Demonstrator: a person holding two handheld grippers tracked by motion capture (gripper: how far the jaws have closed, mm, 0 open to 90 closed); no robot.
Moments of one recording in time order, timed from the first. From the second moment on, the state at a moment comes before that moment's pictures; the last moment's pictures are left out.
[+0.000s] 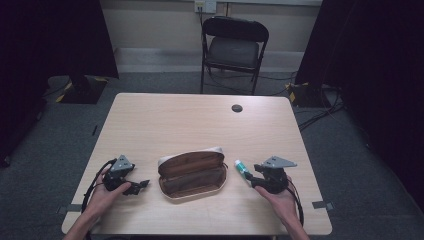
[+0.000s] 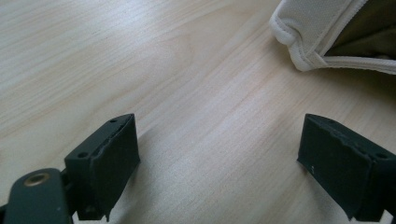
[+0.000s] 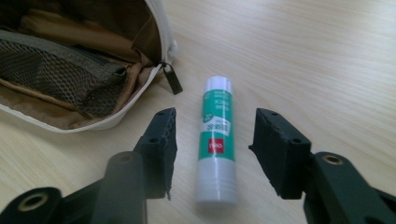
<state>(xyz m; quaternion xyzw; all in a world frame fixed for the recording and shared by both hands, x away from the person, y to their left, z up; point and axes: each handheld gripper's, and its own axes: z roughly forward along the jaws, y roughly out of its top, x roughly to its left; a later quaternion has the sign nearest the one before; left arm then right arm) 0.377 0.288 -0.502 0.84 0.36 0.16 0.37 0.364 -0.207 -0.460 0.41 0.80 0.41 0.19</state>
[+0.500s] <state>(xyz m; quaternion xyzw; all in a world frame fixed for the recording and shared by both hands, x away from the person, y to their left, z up) 0.377 0.288 -0.502 0.84 0.36 0.16 0.37 0.382 -0.195 -0.484 0.41 0.82 0.37 0.17</state>
